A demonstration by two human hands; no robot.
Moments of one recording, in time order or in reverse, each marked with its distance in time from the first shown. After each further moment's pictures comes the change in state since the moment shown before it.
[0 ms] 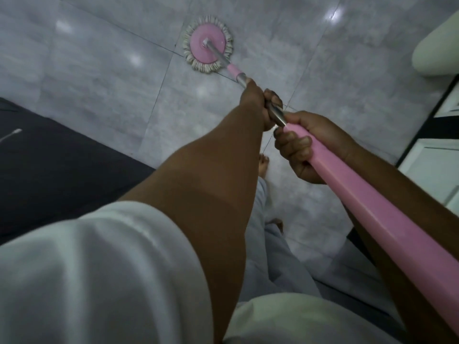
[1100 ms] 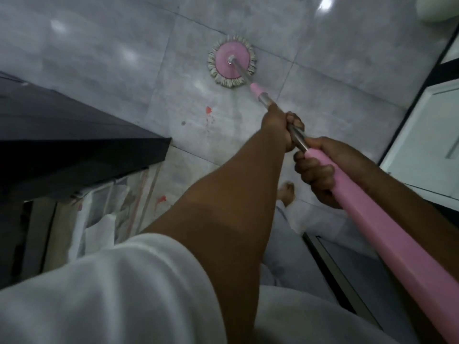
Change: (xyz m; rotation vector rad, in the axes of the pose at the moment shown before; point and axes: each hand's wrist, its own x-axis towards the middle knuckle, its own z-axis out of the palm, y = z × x) left_hand -0.078 -0.166 -0.149 0.016 -0.073 -0.101; right_hand -0.046 0.236 -0.043 0.026 0.137 -0.001
